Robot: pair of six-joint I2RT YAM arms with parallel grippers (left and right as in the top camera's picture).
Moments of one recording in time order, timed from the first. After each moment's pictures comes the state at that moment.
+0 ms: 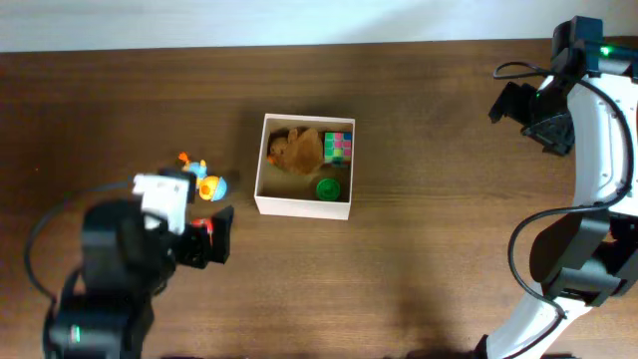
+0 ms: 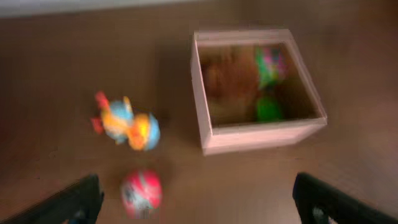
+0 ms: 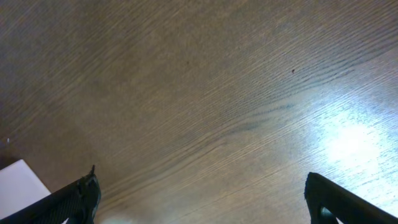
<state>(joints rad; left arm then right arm) -0.06 0.82 1.03 -0.90 0.19 0.04 -0.23 2.01 2.00 -1.38 -0.02 0.38</state>
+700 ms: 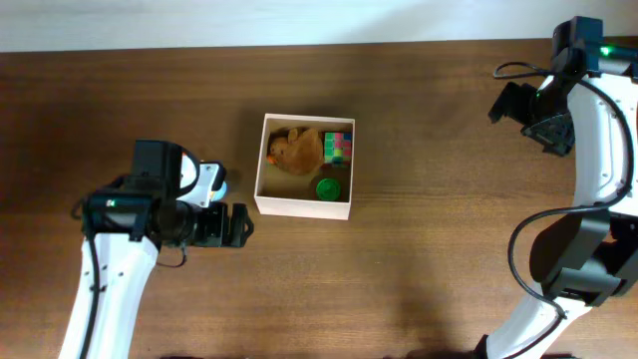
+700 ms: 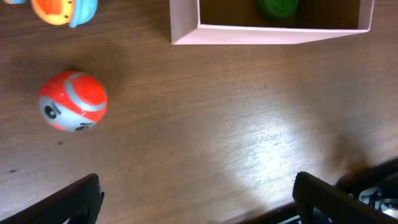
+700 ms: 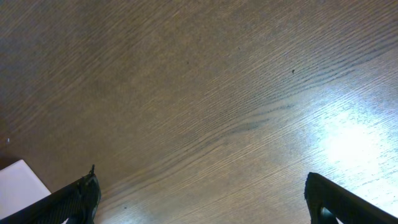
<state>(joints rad) -0.06 1.29 1.17 -1.19 0.31 0.00 -0.23 2.01 2.00 -1.38 -0.02 0.38</state>
